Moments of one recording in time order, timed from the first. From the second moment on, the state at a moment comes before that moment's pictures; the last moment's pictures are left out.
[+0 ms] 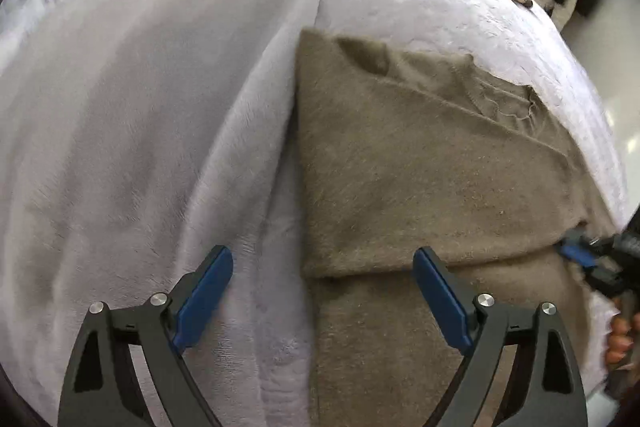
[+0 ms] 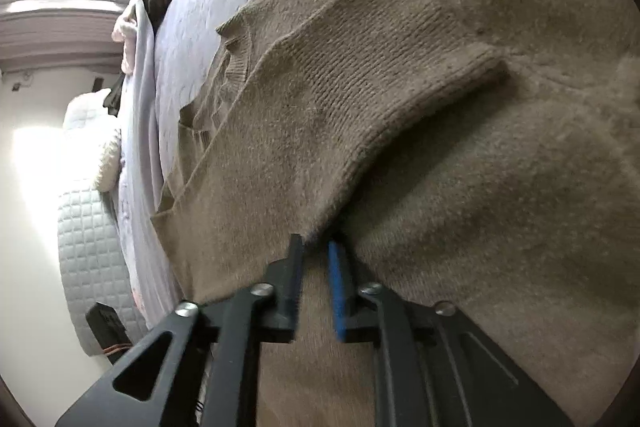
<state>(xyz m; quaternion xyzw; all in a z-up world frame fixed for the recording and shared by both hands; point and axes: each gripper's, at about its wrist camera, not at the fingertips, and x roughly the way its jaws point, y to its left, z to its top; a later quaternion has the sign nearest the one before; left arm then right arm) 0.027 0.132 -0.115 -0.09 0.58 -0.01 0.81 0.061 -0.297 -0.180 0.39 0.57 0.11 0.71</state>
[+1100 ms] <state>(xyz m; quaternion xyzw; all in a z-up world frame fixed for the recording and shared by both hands) -0.013 -0.058 -0.077 0.00 0.62 -0.12 0.78 -0.053 -0.418 -0.168 0.50 0.52 0.00 0.69</state>
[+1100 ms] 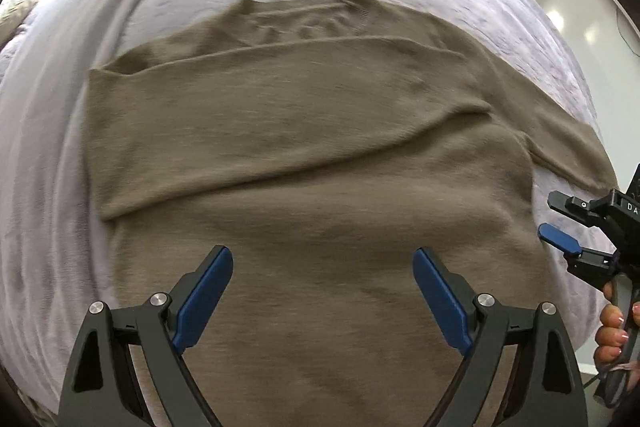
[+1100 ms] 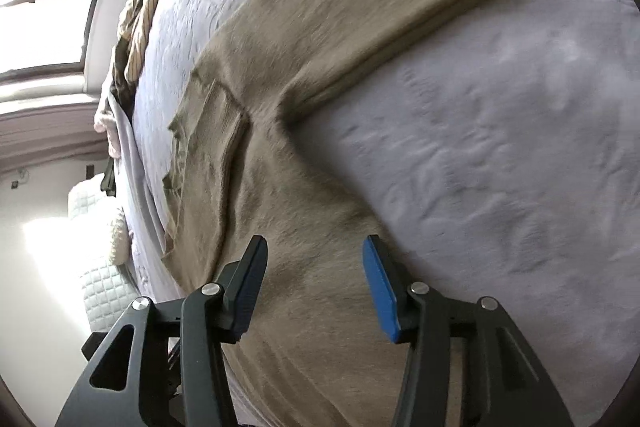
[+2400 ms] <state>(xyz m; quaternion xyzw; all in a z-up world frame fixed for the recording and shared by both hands) 0.018 -0.120 -0.086 0.02 0.61 -0.12 0.78 -0.030 -0.600 -0.102 0.56 0.32 -0.06 0.77</state>
